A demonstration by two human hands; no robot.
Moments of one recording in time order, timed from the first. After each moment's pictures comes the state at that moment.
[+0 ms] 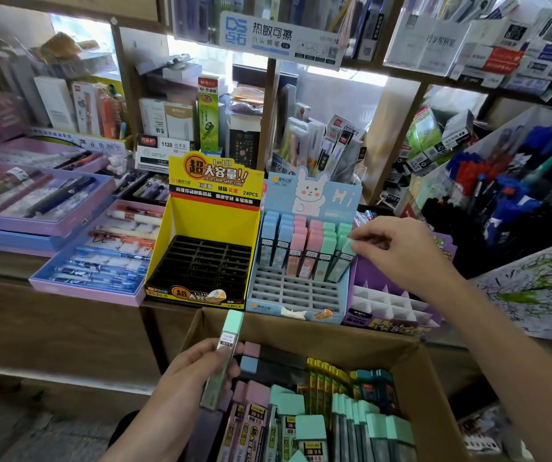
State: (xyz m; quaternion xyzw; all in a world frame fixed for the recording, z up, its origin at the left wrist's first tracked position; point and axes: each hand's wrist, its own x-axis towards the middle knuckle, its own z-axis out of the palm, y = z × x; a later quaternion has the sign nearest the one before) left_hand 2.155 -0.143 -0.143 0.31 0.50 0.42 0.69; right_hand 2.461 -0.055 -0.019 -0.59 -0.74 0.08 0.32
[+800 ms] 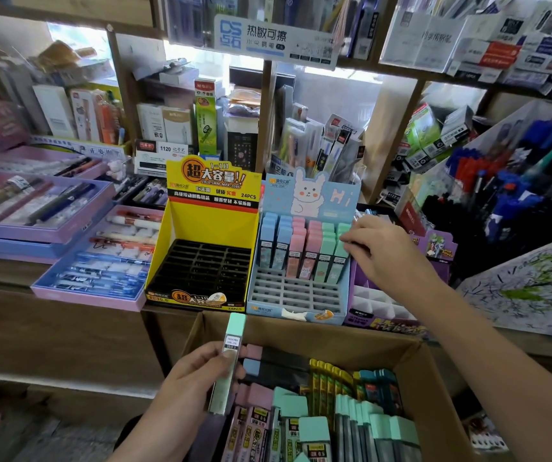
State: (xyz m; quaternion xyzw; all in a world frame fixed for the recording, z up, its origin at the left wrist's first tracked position) left_hand 2.156 -0.144 -0.144 0.32 0.47 0.44 0.69; right_hand 2.455 -0.044 -0.037 -0.54 -0.80 -0.07 0.24
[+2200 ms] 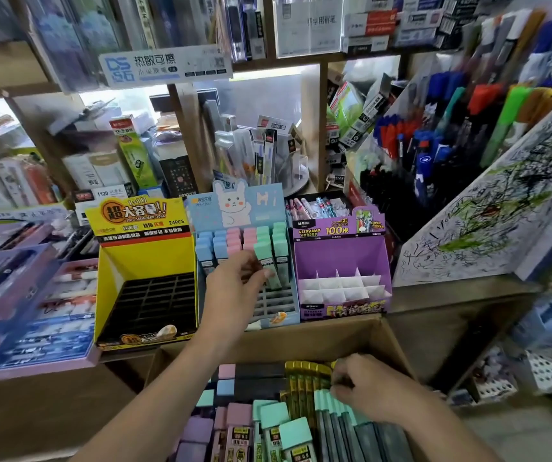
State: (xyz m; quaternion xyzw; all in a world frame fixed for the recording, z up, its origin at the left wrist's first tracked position) left_hand 2.284 -0.036 -0.095 0.71 0.49 0.40 0.29; right_hand 2.484 -0.164 -0.162 -0.70 -0.60 0.39 0.04
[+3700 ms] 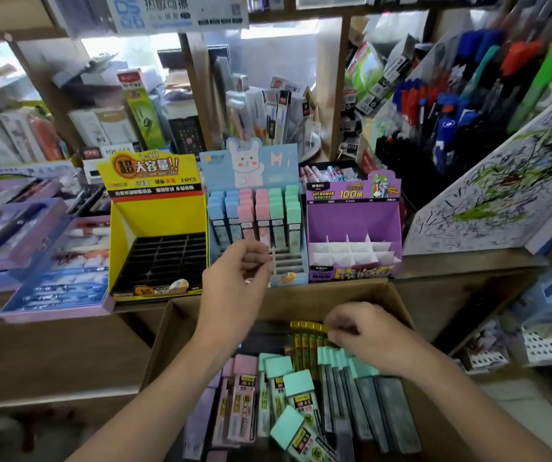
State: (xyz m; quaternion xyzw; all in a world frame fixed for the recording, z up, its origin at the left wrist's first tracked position) left_hand 2.257 -0.094 -0.107 0.69 0.48 0.45 0.29; right_hand 2.485 -0.165 -0.165 -0.67 -0.63 0.36 0.18
